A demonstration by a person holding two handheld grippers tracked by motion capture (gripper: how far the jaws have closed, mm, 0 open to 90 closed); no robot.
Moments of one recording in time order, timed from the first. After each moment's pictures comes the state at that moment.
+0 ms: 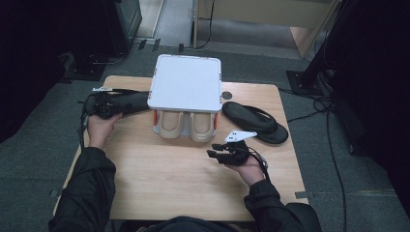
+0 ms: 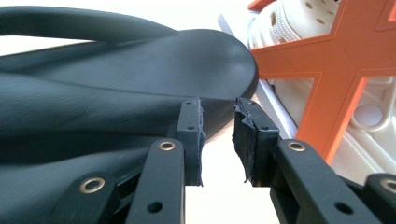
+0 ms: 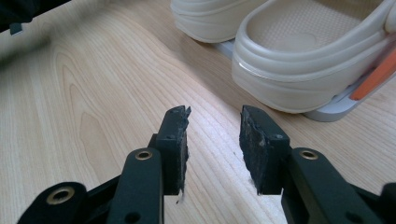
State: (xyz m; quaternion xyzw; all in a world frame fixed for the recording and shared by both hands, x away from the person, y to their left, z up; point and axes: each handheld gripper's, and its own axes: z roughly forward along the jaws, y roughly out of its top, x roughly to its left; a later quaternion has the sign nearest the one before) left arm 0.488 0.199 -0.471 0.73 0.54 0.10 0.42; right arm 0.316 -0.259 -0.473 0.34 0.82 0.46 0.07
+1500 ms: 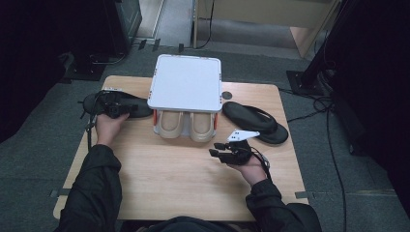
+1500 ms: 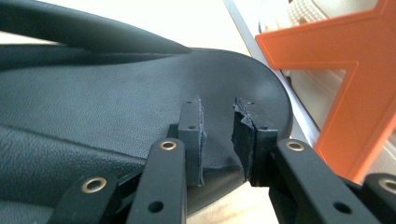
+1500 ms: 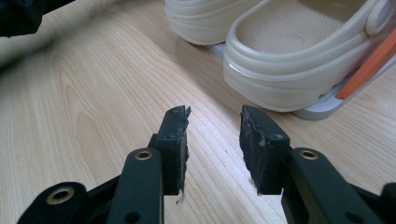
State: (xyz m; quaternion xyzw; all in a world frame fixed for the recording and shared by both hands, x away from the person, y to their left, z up) left arm 0.497 0.184 -0.486 0.74 0.54 0.09 0.39; right arm 0.315 -0.264 -0.470 0.35 0.82 0.46 0.08
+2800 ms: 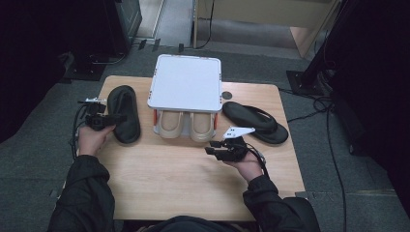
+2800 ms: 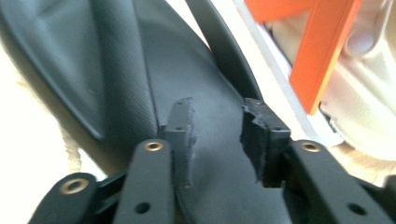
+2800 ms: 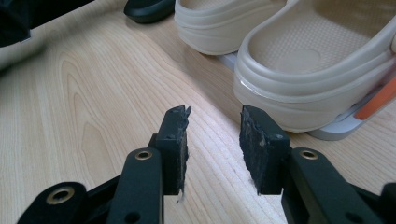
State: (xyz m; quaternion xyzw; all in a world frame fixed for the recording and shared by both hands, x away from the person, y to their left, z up) left arm 0.445 0.225 -0.474 0.73 0.54 0.08 0.40; right arm 0.326 -0.254 -0.468 0.33 0.82 0.46 0.06
